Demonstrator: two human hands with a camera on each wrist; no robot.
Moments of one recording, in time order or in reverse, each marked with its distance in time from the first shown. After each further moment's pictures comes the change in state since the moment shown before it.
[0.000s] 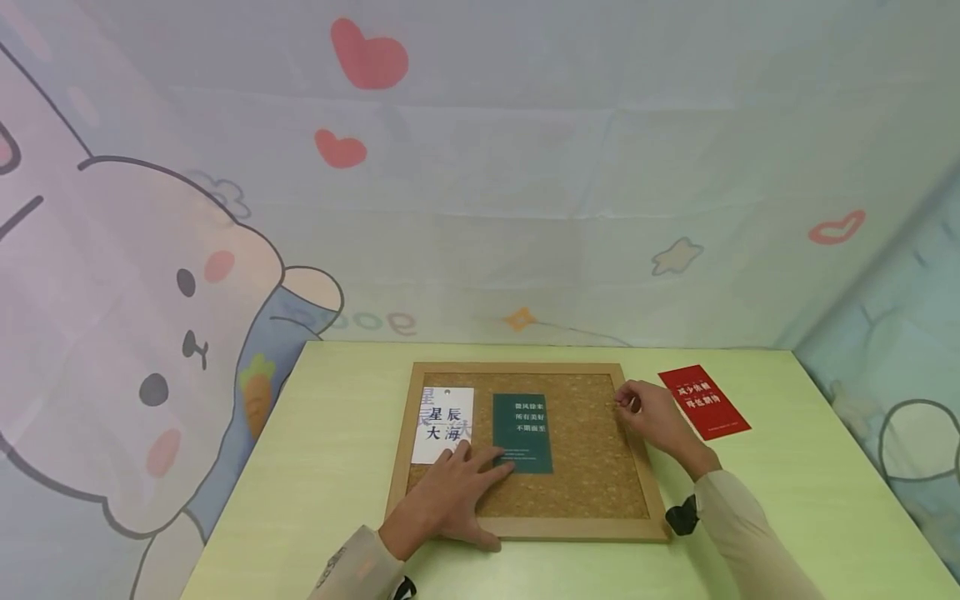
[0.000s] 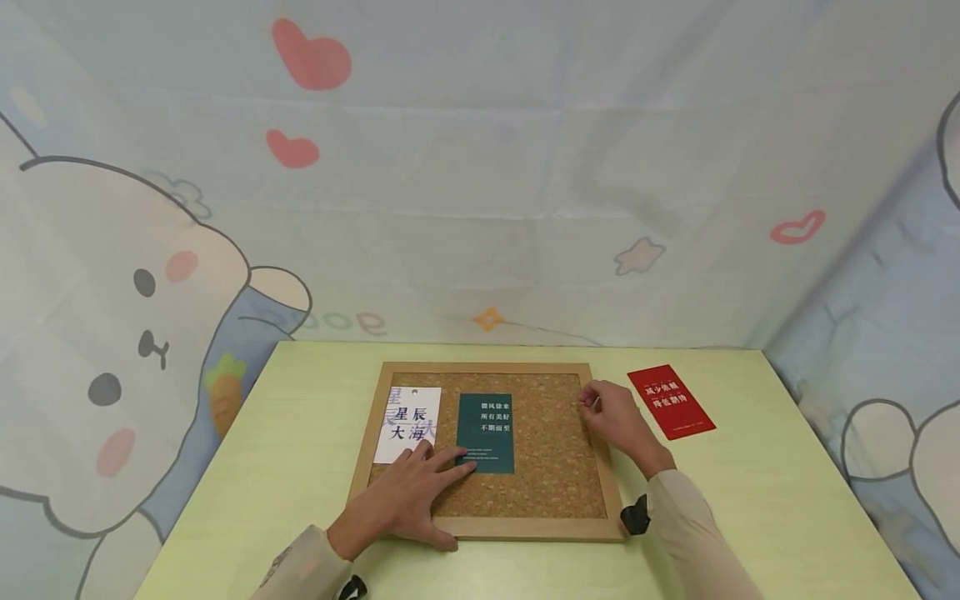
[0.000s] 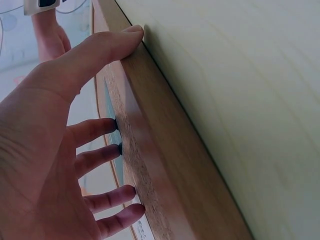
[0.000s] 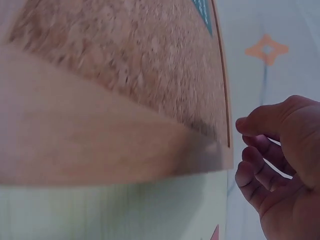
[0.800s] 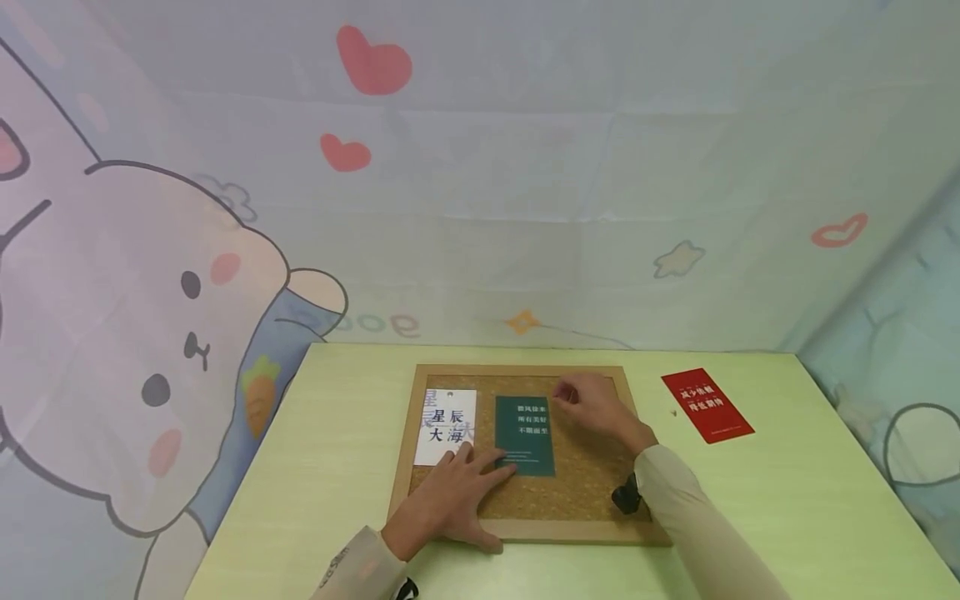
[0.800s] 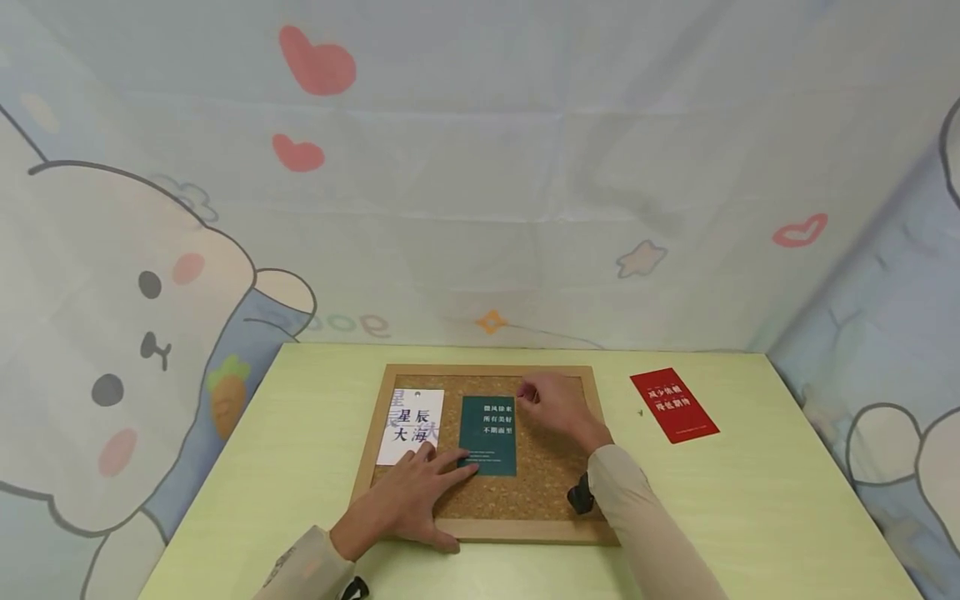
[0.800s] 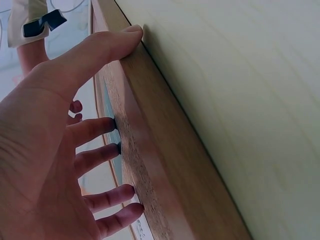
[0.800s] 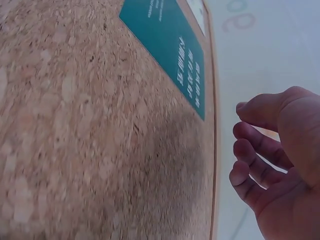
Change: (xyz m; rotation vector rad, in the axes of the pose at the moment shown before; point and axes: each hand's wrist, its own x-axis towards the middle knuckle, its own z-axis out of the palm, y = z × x) left_hand -0.002 0.001 -0.003 0.018 0.008 0.006; right_hand 0.049 -0.063 0.044 -0.042 -0.096 -0.216
